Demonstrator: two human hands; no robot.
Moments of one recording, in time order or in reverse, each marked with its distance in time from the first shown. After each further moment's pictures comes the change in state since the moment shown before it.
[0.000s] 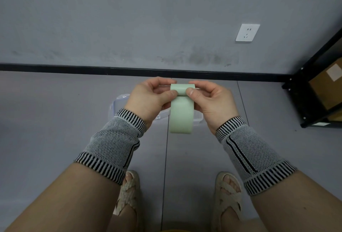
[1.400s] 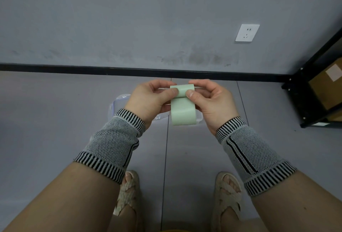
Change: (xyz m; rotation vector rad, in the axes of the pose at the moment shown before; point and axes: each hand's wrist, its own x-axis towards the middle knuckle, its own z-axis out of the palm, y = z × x) left_hand 0.003 -0.003 -0.001 0.012 0.005 -0.046; right_hand -0.001 0.000 0.001 -0.013 -0.012 -0.041
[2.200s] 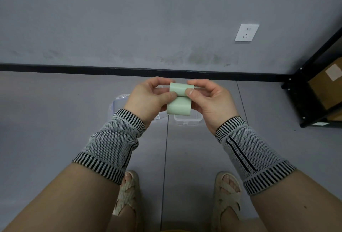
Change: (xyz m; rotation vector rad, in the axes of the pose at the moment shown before) left_hand -0.001 0.000 -0.001 0.032 -0.026 0.030; right_hand 0.000 -0.001 -0.001 0.077 -0.014 0.036
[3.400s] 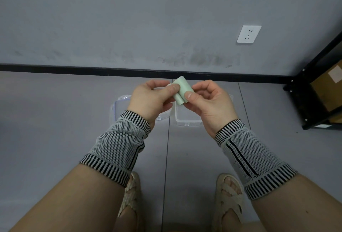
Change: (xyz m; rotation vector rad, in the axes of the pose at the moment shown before) left_hand 0.004 0.000 0.005 -0.061 0.159 -0.050; right_hand 0.003 0.007 0.003 0.007 -0.009 -0.016
